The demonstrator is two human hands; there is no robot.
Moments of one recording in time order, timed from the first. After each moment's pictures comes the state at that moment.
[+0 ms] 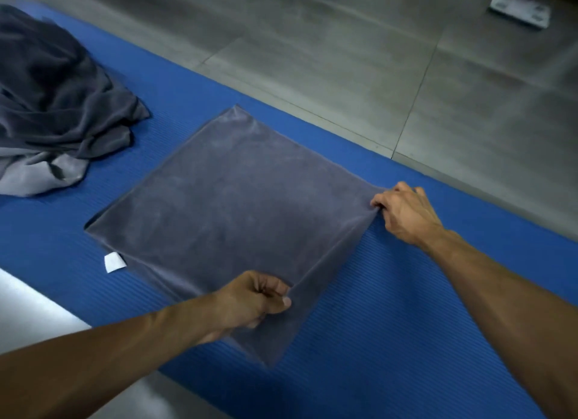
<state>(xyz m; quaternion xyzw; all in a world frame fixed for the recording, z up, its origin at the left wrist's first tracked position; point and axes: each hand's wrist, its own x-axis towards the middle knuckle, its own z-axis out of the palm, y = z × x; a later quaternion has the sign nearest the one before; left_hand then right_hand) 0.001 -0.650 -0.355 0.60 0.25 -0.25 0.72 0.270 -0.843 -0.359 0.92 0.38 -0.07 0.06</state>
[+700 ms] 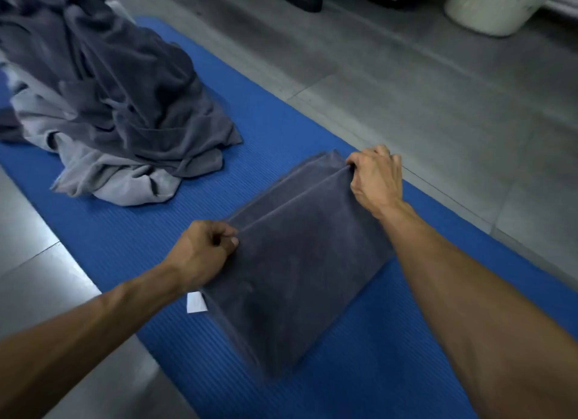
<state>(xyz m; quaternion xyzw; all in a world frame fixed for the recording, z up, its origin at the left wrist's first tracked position) -0.020 -0.444 -0.352 0.75 0.42 0.03 0.50 0.276 -0.554 -0.353 0.90 0.42 0.11 -0.07</state>
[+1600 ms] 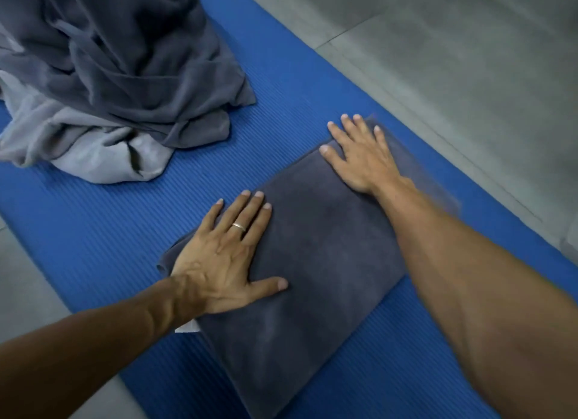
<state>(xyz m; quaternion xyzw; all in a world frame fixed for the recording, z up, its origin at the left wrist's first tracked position) 0.003 -0.423 -0.436 0.97 0.19 -0.10 0.10 0.301 -0.473 -0.439 0.87 0.49 -0.10 0.02</state>
